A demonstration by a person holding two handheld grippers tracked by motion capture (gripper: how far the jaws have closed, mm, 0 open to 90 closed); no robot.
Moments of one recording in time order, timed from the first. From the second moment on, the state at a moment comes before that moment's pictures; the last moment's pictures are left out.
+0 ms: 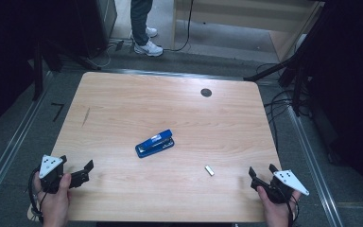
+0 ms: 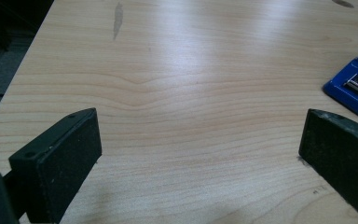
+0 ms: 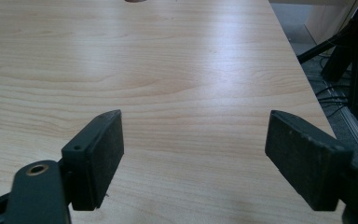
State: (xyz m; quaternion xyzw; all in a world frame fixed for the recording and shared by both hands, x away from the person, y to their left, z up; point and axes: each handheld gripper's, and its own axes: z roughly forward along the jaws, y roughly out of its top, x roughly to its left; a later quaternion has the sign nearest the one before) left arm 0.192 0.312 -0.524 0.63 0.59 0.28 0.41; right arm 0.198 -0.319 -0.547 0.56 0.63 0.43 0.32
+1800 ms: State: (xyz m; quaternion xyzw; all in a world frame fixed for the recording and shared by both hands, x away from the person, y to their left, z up) left arm 0.235 0.205 -0.525 0.73 0.50 0.17 0.42; right arm 0.302 -0.119 -0.493 0.42 0.75 0.46 0.20
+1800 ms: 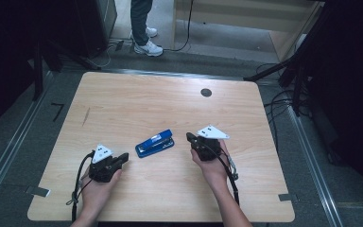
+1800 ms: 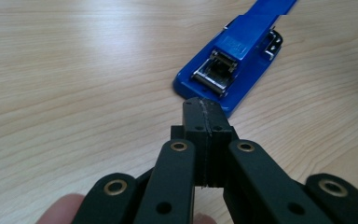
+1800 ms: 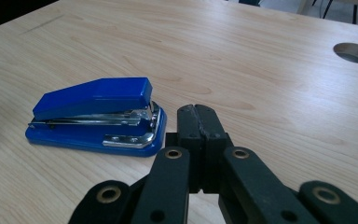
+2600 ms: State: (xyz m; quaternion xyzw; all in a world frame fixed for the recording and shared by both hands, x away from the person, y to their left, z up) left arm 0.231 0.235 -0.524 0.71 0.53 0.18 0.43; right arm 0.342 -0.082 -0.496 0.36 0.78 0.49 0.14
